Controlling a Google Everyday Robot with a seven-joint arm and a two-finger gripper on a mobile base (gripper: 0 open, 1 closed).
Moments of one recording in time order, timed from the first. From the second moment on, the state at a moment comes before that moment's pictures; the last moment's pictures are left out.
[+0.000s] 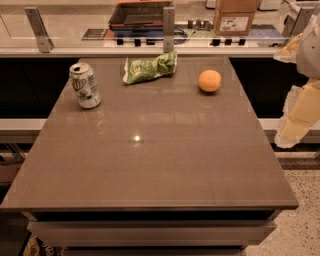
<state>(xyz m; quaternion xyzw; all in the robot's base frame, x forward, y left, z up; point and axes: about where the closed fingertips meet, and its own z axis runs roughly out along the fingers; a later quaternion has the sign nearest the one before) 0.438 -0.213 0.990 -0.60 0.78 -0.05 0.18</state>
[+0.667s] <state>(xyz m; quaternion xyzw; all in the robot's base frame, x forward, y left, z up) 0.445 -0.216 0.992 -0.60 0.78 -0.05 0.19</state>
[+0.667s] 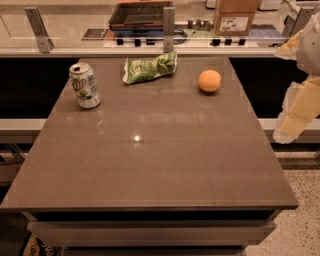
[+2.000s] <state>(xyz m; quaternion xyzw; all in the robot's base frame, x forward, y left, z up) 0.566 -0.239 0.987 -0.49 0.81 -0.01 0.33</state>
